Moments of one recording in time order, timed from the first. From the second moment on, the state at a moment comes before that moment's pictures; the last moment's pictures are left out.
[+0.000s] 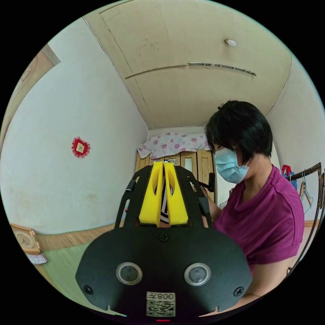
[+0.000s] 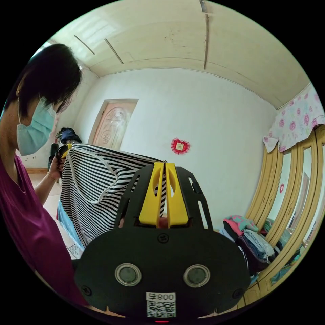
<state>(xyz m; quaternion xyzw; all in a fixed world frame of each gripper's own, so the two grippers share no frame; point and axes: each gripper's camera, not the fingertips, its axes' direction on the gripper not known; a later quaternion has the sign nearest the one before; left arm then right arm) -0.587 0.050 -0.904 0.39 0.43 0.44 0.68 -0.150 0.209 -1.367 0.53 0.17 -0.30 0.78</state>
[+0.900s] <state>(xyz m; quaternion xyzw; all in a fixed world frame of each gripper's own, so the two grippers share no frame) -0.554 0.163 -0.840 0.40 0.38 0.43 0.71 -0.052 0.269 -1.378 0.57 0.11 -0.31 0.75</state>
